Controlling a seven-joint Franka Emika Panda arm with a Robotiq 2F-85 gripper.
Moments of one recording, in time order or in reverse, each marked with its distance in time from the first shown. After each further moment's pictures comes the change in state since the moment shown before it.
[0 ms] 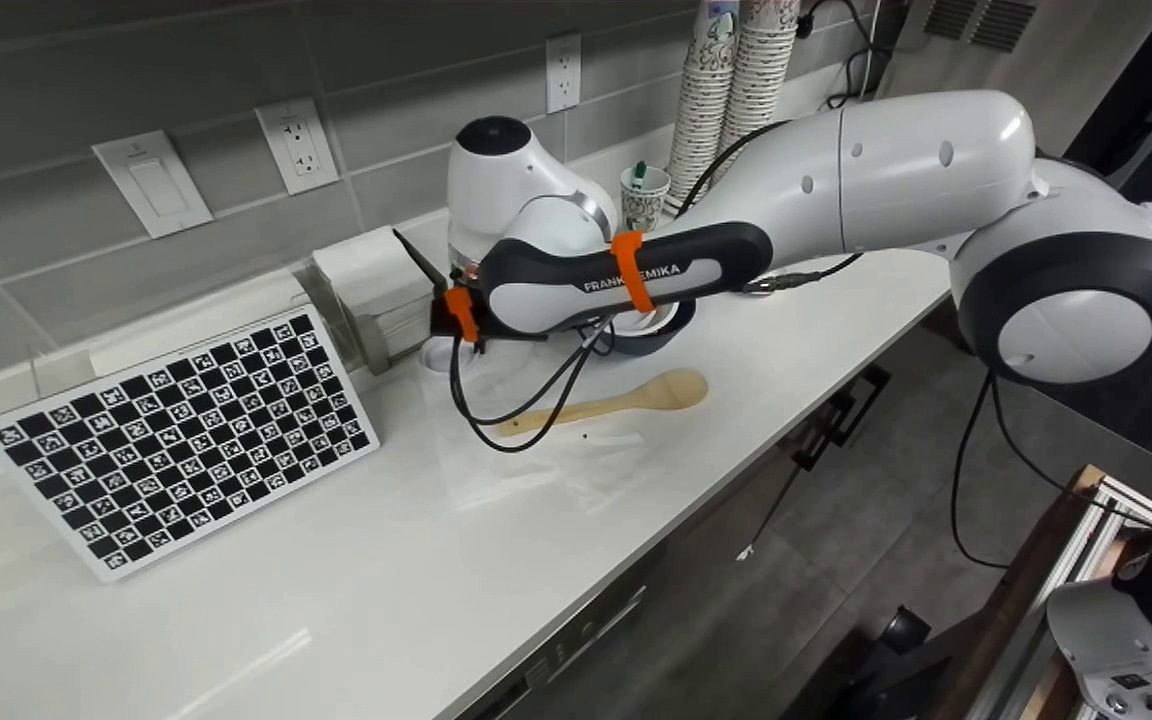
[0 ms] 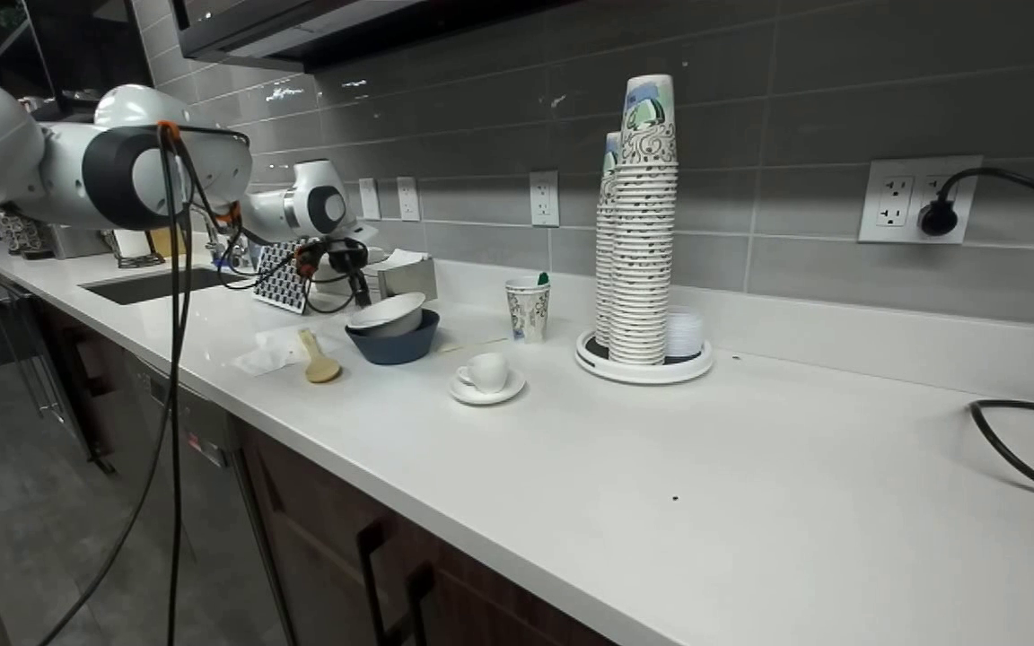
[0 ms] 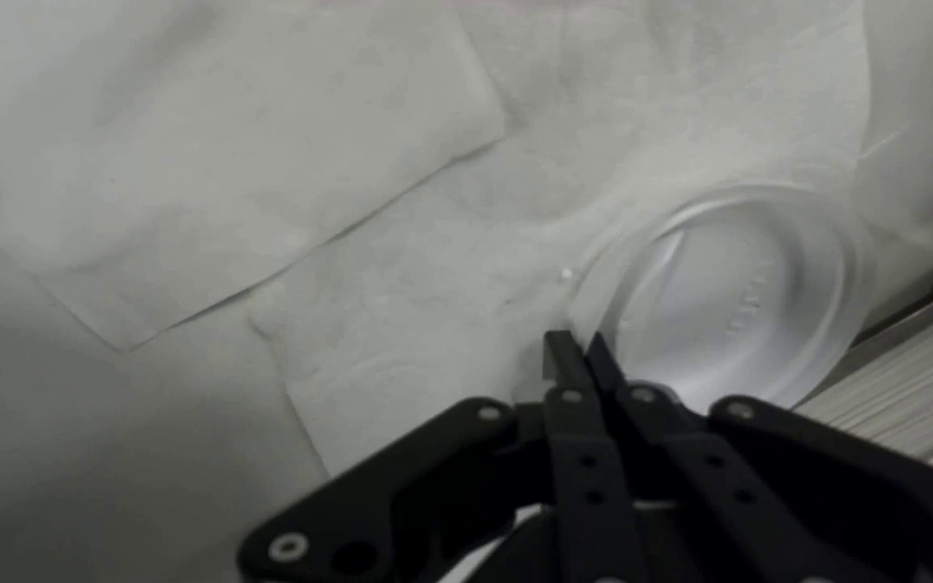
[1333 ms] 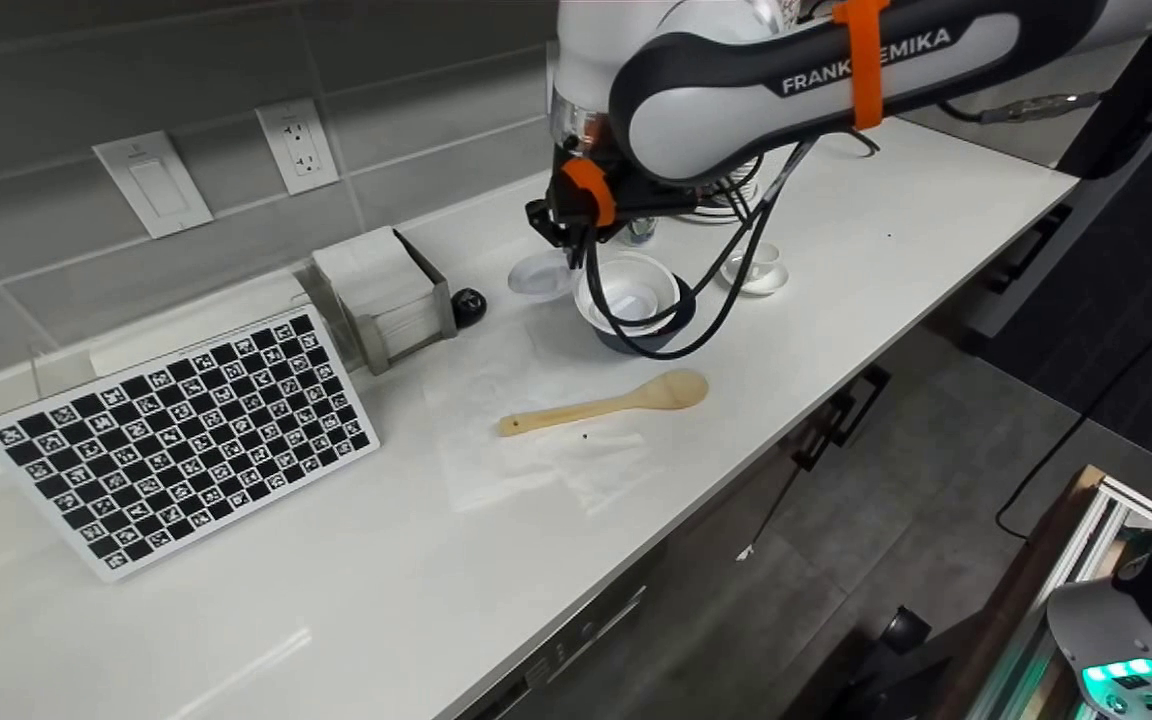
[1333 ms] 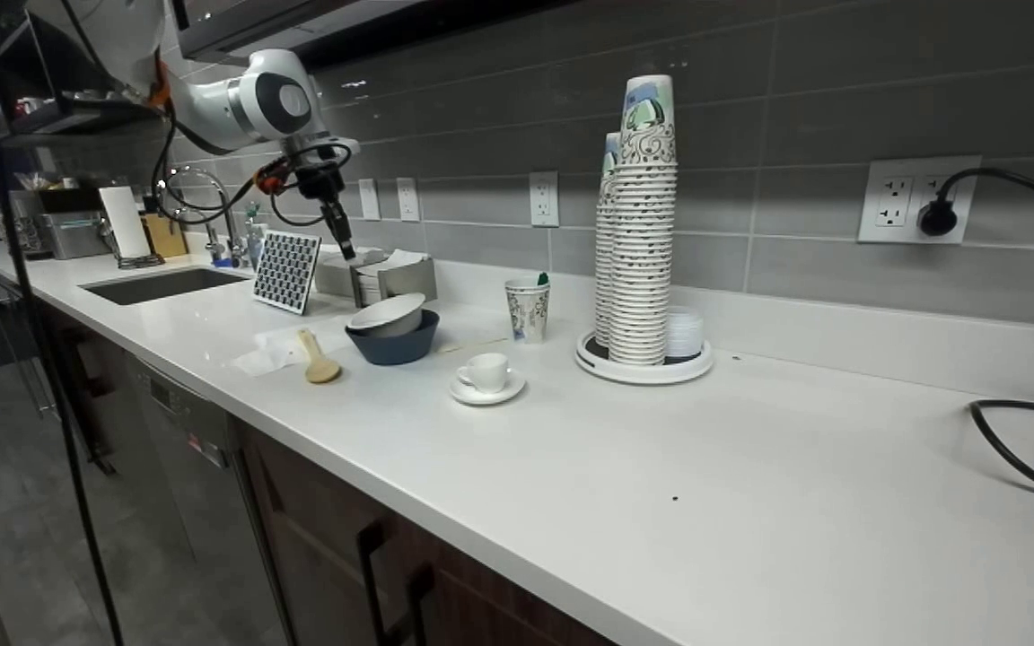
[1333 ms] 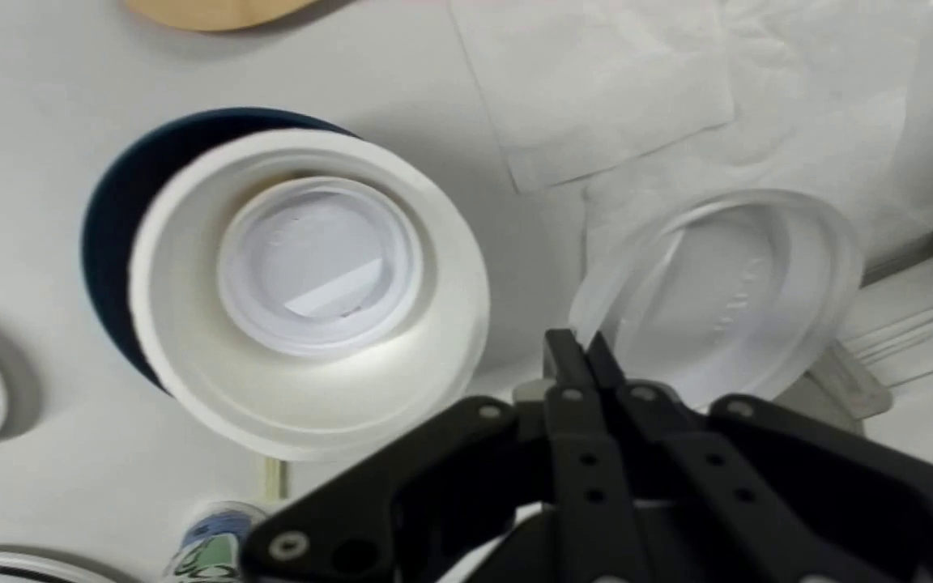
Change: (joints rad) arm -0.095 -0.638 0.011 -0.641 0.002 -0.056 -0.193
